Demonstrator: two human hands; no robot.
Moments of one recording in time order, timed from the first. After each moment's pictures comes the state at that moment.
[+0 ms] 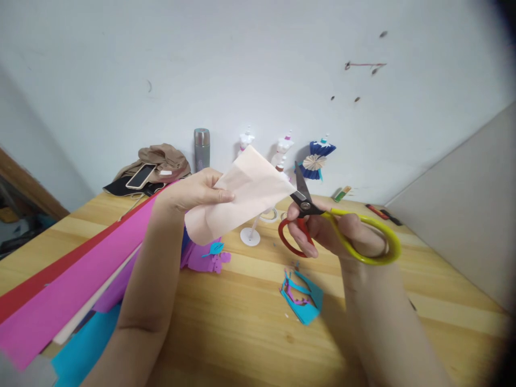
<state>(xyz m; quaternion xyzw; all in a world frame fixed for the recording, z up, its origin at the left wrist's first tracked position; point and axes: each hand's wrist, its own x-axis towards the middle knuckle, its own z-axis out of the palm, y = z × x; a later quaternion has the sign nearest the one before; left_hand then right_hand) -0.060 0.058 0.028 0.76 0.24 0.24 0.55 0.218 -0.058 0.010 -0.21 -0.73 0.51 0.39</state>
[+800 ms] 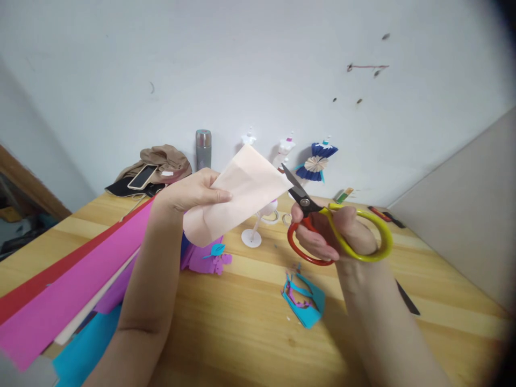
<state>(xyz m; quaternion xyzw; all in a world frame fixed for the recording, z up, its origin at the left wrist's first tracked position) -0.067 0.056 0.030 0.78 0.27 0.26 0.51 0.215 -0.055 0.004 -0.27 -0.68 0.56 0.40</state>
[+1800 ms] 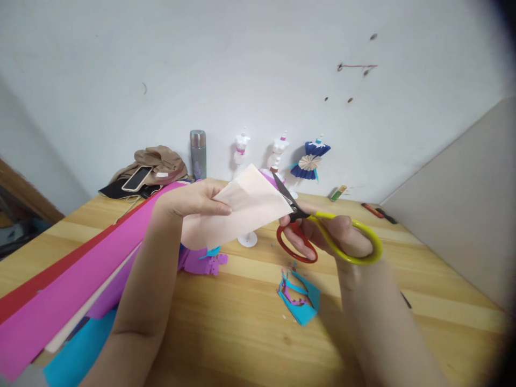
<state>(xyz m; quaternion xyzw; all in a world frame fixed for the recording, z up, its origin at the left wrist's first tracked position) -0.053 0.058 0.031 0.82 0.22 0.16 0.51 0.231 -0.043 -0.013 -0.14 -0.74 0.55 0.36</state>
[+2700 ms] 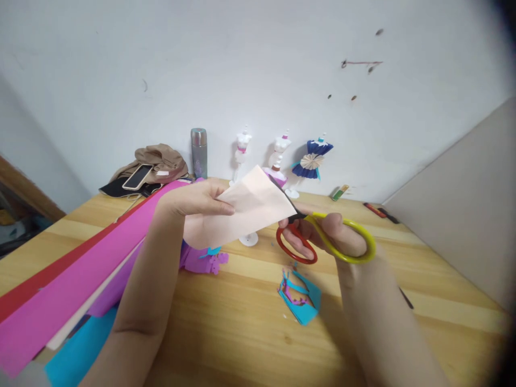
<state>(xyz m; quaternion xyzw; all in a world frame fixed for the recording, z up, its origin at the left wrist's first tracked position) -0.049 0.056 0.032 0.85 0.22 0.16 0.45 0.222 -0.050 -0.005 -0.24 -0.70 0.56 0.36</state>
